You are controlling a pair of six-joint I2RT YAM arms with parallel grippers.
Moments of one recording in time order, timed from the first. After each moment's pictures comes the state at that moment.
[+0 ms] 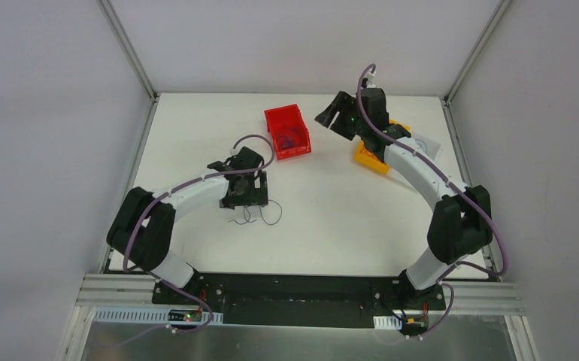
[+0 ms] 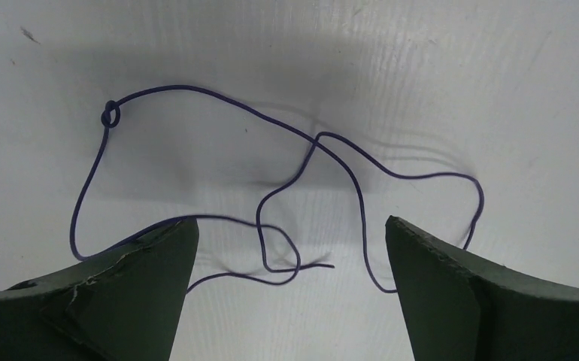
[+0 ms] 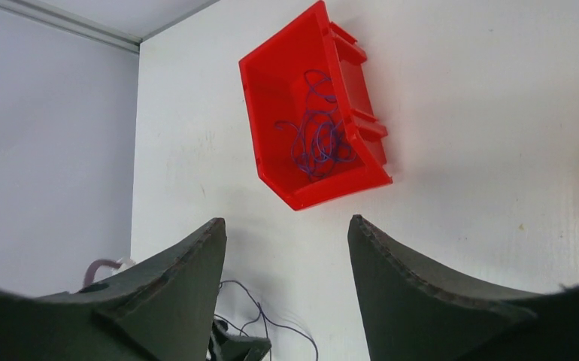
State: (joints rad) left arm -0.54 1.49 0.91 -0.57 -0.18 -0.57; right arm 0.42 1.65 1.39 -0.20 -0.08 0.74
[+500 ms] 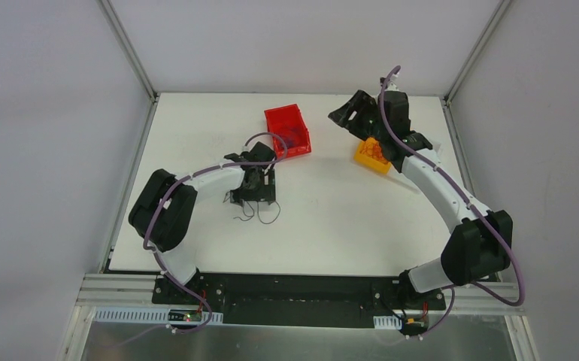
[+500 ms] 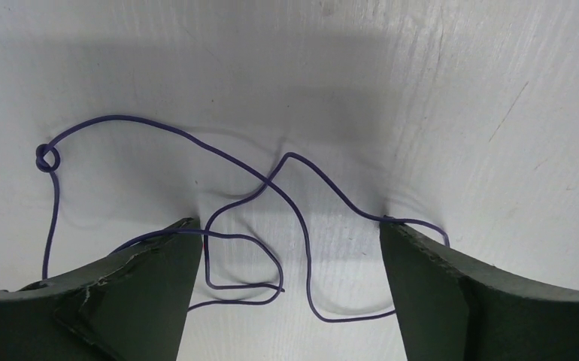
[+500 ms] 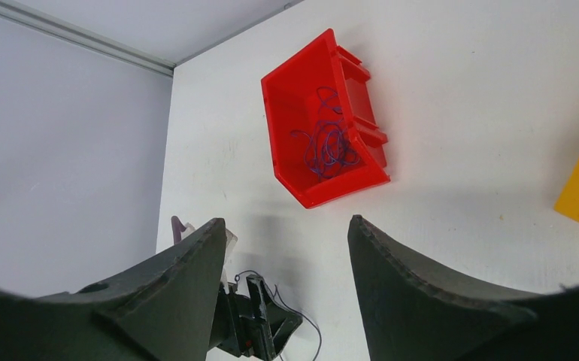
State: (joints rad) left arm -0.58 1.72 1.05 -0.59 -0.18 -0.59; right arm 0.37 1.47 1.26 -0.18 -0.12 0.76
